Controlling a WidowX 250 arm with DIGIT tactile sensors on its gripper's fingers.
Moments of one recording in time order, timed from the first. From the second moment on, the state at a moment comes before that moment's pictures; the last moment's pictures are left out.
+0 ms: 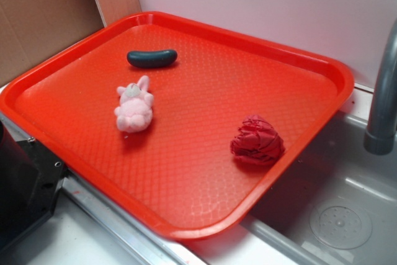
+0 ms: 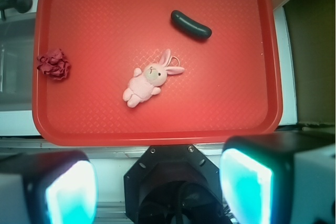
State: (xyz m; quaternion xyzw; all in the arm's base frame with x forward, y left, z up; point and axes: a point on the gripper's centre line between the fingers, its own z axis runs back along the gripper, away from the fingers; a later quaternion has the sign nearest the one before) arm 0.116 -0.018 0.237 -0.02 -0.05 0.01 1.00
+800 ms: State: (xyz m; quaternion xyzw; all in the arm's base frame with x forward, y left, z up) arm 0.120 -0.018 0.215 -0.05 -0.05 0.17 0.98
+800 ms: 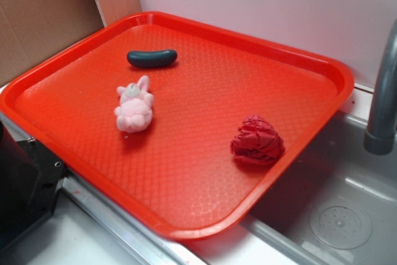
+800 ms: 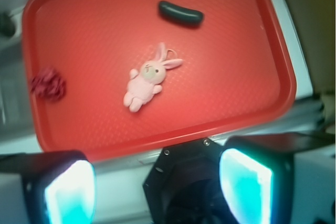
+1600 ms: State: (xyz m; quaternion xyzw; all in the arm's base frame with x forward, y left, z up) arm 0.169 -0.012 0.119 -0.02 -0.06 0.39 0.92
